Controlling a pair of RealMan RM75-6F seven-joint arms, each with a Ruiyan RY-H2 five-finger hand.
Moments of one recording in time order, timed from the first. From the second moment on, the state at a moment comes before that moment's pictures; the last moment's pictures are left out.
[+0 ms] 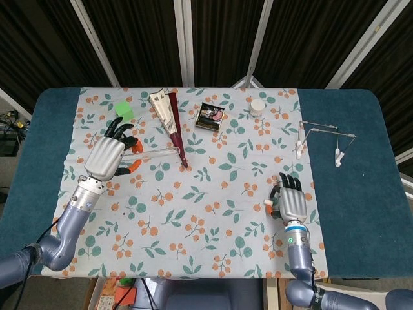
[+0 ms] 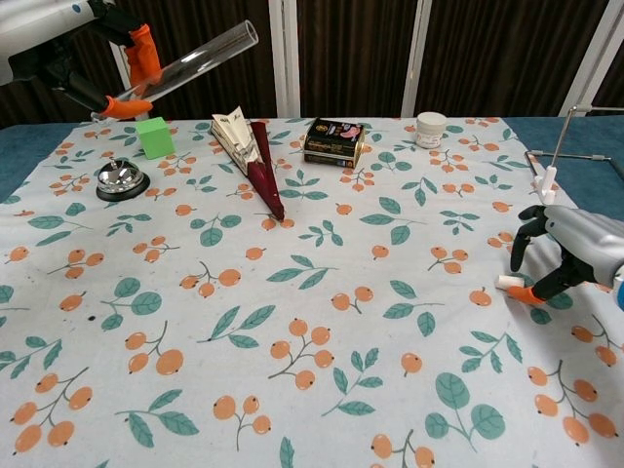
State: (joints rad) left arm -0.68 -1.43 -0.24 -1.45 1.38 1.20 0.07; right arm 0.45 -1.75 0.24 -1.44 -0.89 1.23 -0.51
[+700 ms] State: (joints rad) left arm -0.68 -1.43 -0.23 -1.45 1.38 1.20 0.06; right arm 0.45 -1.75 0.24 -1.43 -0.88 1.22 -0.50
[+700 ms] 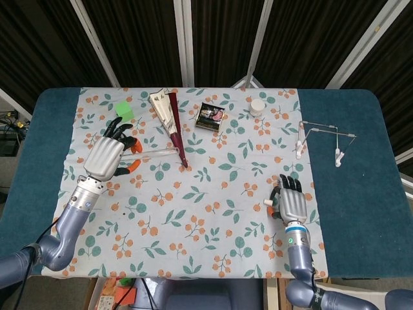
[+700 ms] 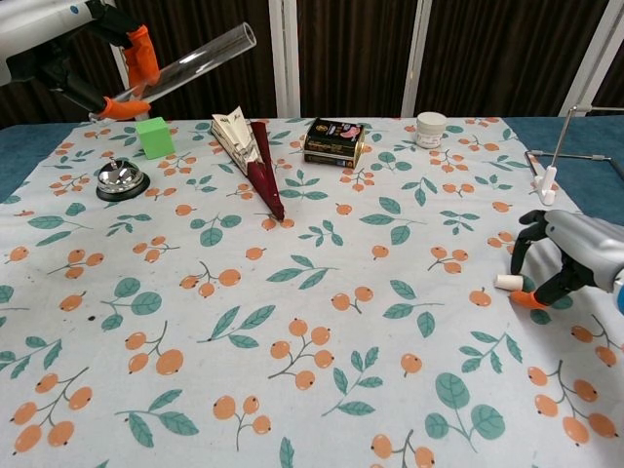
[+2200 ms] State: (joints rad) left arm -0.73 -1.53 -0.25 -1.40 1.37 1.15 -0.03; right arm 0.52 -1.61 0.29 -1.41 -1.21 1.27 -0.33
